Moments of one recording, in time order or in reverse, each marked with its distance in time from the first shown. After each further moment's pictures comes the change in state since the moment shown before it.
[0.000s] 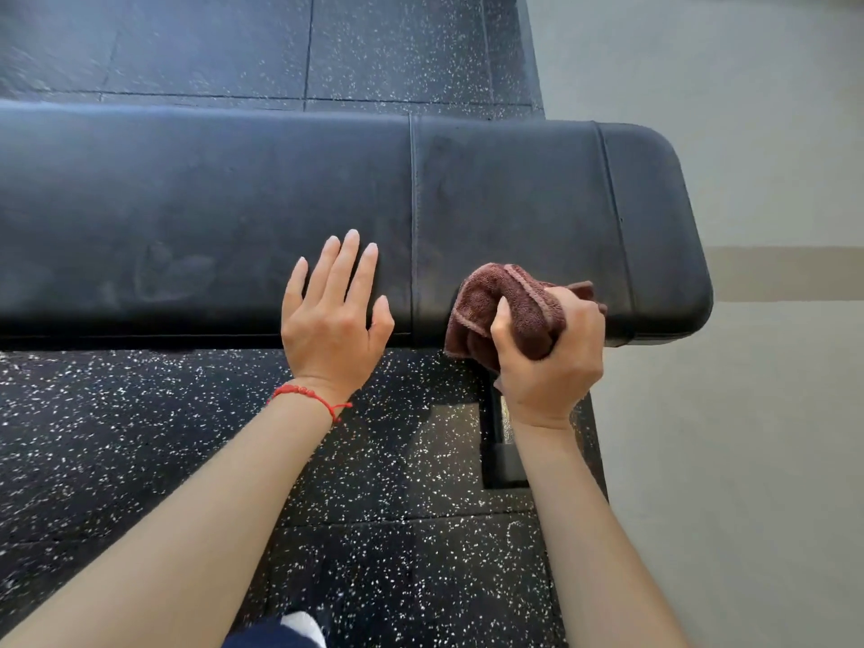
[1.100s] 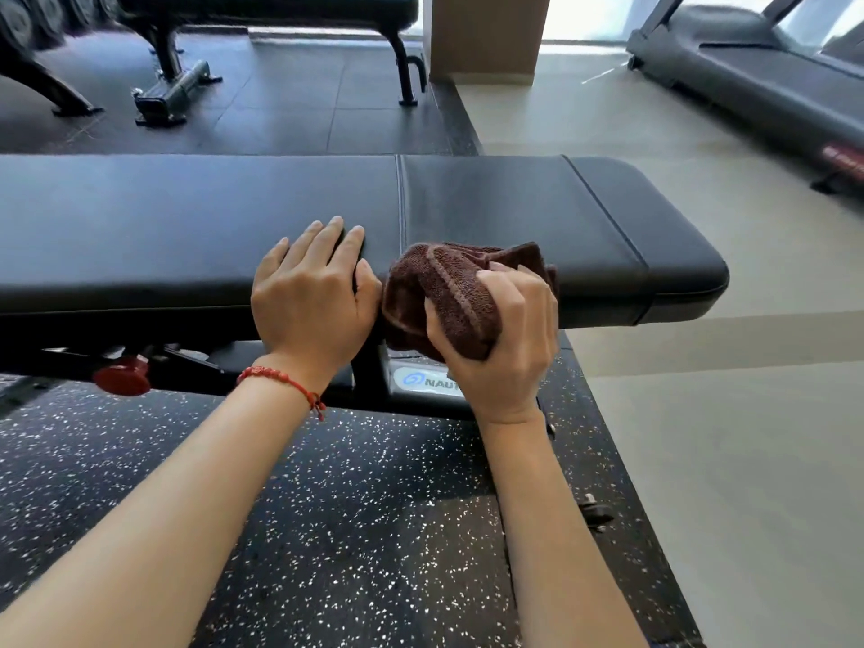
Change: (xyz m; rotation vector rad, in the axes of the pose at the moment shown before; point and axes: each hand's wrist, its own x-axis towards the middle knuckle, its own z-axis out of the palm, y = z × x) left_hand -0.004 -0.001 0.022 -0.001 0.346 0.026; right_hand -0.045 0.018 0.045 0.201 0.255 -0.502
